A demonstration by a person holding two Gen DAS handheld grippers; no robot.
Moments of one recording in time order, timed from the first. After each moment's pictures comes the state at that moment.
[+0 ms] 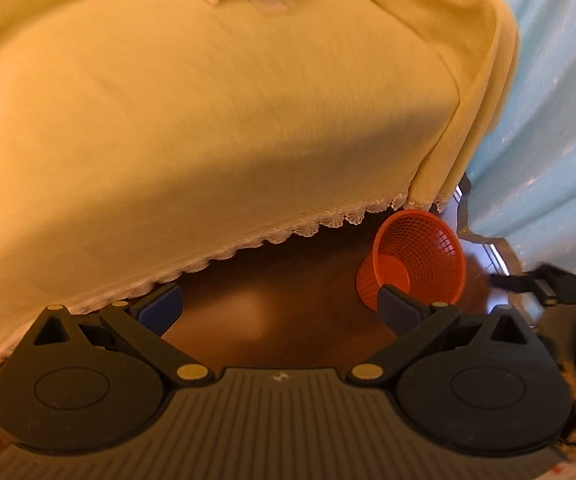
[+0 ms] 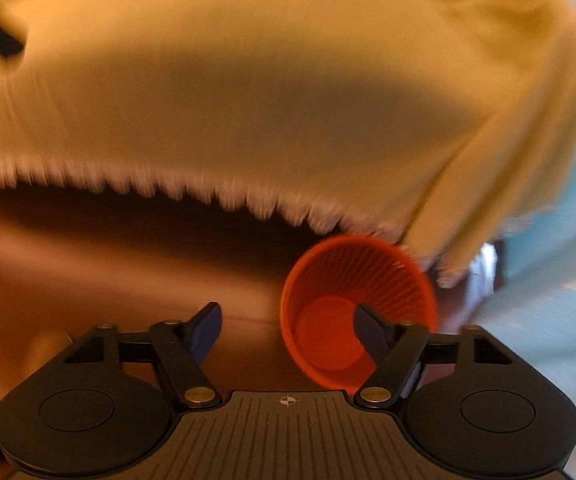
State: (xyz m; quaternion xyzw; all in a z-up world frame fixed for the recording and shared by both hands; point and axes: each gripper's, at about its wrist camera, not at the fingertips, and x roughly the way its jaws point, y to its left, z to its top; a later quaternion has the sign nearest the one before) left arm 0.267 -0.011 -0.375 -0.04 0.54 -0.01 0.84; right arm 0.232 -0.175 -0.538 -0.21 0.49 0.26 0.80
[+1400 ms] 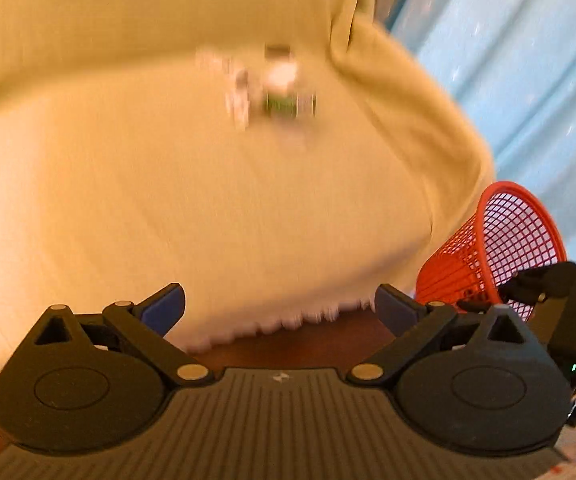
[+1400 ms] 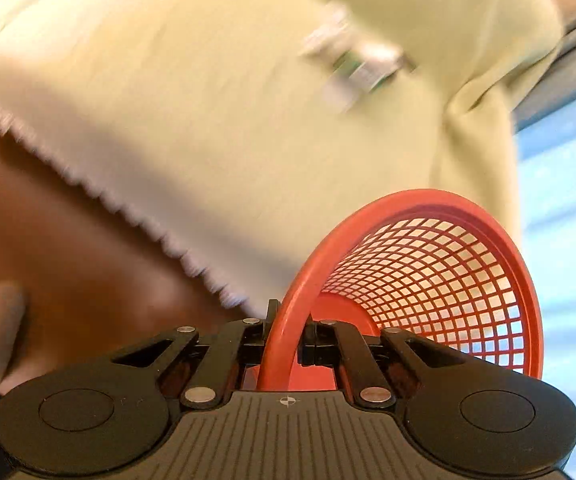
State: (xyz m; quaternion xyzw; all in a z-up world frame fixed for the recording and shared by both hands) left arm 0.340 0.105 -0.187 -0.12 0.49 -0.03 0.86; right arm 0.313 -0.050 -0.304 -0.43 0.44 0.24 0.75
